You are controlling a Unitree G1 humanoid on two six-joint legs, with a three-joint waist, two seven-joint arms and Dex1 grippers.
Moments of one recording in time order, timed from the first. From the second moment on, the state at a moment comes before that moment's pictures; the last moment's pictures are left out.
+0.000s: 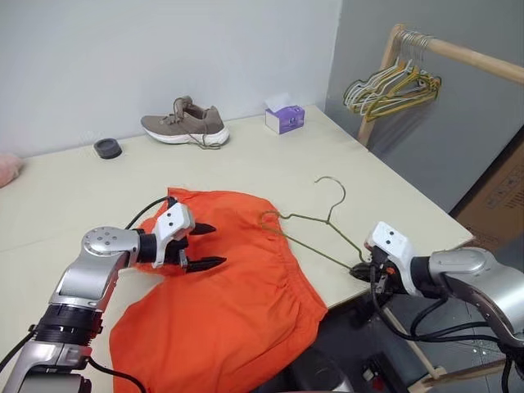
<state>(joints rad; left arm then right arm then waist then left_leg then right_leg) -0.29 0.80 -0.03 0.13 -0.26 0.25 -1.19 -0.23 -0.84 0.10 -0.64 0.42 1.16 0.79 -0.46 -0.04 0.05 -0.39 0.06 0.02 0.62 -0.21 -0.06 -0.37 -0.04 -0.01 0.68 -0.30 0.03</state>
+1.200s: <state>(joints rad) -0.29 0.76 -0.04 0.16 -0.26 0.23 -1.18 -0.04 -0.98 0.03 -0.59 0.56 1.09 0.87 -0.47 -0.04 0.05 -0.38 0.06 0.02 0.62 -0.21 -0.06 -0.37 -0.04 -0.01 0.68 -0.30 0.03</state>
